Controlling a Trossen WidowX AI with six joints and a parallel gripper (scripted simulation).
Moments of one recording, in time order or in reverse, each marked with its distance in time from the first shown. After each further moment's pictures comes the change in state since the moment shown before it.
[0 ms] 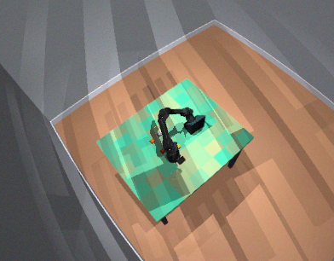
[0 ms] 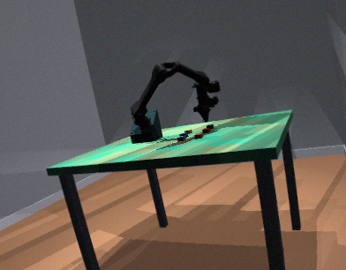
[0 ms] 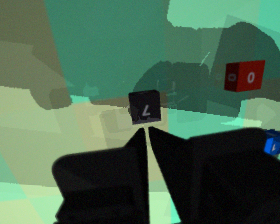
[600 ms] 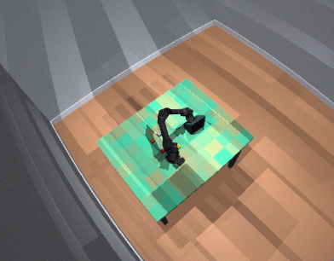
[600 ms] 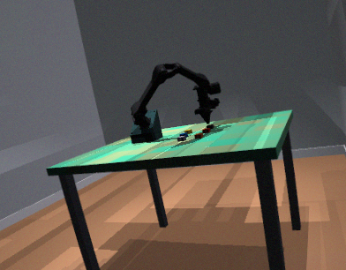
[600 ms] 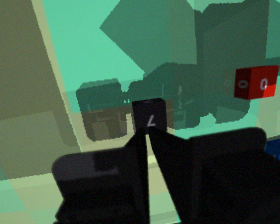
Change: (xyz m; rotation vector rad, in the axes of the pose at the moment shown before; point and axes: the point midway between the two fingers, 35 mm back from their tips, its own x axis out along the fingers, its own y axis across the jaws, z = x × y) arm 0.014 0.003 0.005 0.004 -0.027 0.011
